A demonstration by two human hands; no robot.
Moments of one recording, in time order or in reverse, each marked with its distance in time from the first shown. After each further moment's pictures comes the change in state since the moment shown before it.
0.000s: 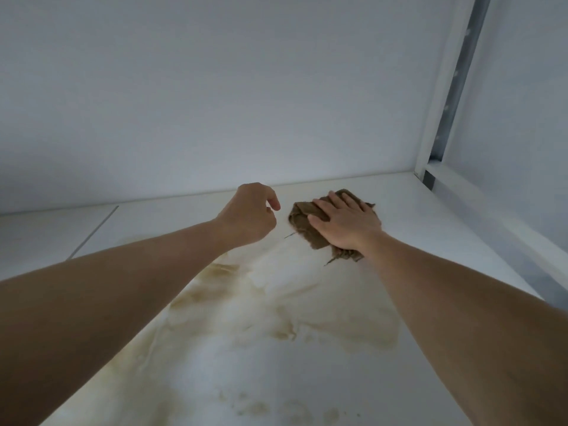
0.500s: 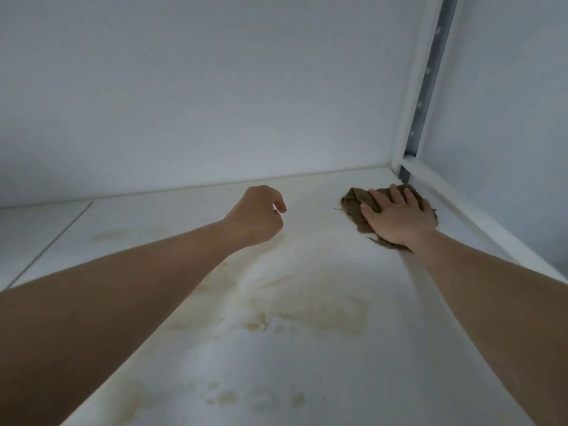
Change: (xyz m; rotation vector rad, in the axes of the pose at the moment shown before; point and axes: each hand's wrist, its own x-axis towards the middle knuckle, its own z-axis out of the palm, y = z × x) left_hand 0.000 0.034 0.032 0.013 -0.064 0.032; right_hand -0.032 0.111 -0.014 -0.014 0.060 0.308
